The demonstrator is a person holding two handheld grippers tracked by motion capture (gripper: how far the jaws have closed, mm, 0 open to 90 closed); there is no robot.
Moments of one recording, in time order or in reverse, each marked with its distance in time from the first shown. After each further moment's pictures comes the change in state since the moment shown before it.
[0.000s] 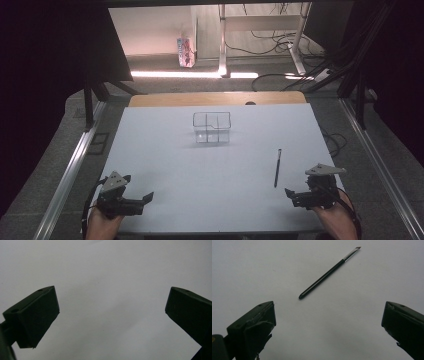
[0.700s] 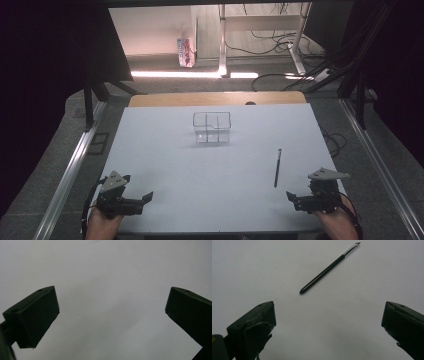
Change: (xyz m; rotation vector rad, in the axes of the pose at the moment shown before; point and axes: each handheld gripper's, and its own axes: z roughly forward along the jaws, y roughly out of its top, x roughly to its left) left arm 0.001 0.000 0.000 0.003 0.006 -0.005; right arm 0.000 -0.012 -0.004 -0.016 0.001 0.021
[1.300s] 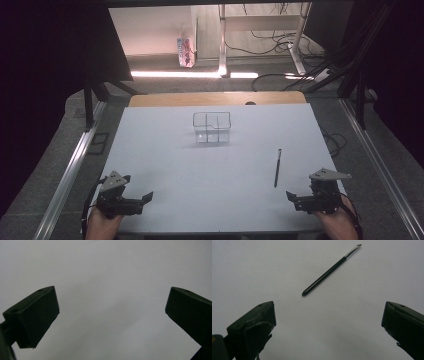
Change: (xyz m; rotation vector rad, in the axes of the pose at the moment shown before) left arm 0.001 0.000 0.000 0.004 -0.006 -0.015; right arm -0.001 -0.002 -0.001 -0.023 0.020 0.014
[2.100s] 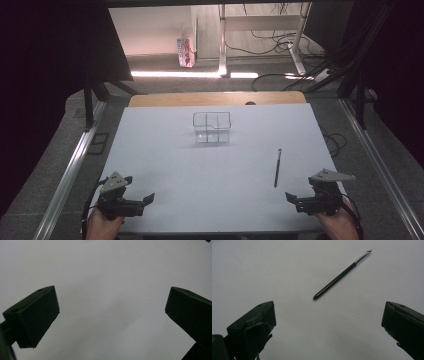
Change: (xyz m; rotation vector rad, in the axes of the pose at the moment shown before) left arm -0.003 -0.001 0.001 -0.005 -0.031 0.009; right arm 0.000 -0.001 -0.005 -0.042 0.081 0.013
